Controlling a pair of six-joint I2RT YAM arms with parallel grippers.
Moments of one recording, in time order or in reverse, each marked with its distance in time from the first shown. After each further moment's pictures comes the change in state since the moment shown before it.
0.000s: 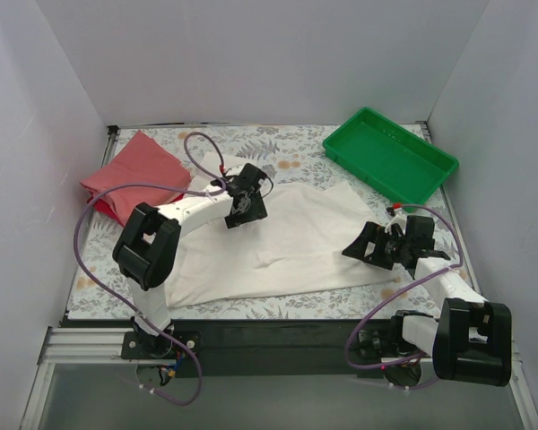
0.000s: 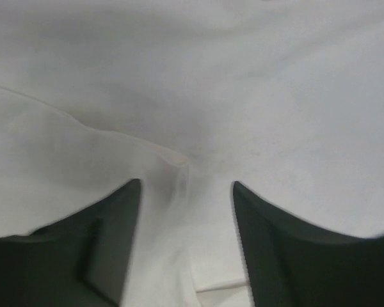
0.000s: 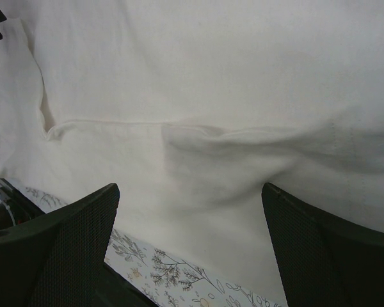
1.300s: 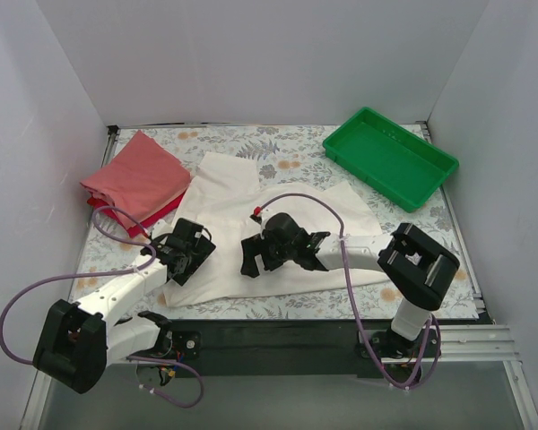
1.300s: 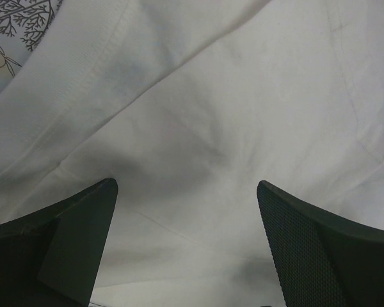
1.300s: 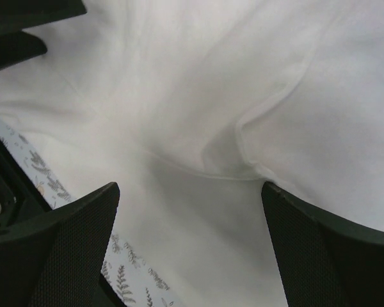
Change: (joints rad) left arm 0.183 -0.759 -0.765 0.033 -0.045 -0.382; right arm 1.068 0.595 0.484 0.296 0.474 0.203
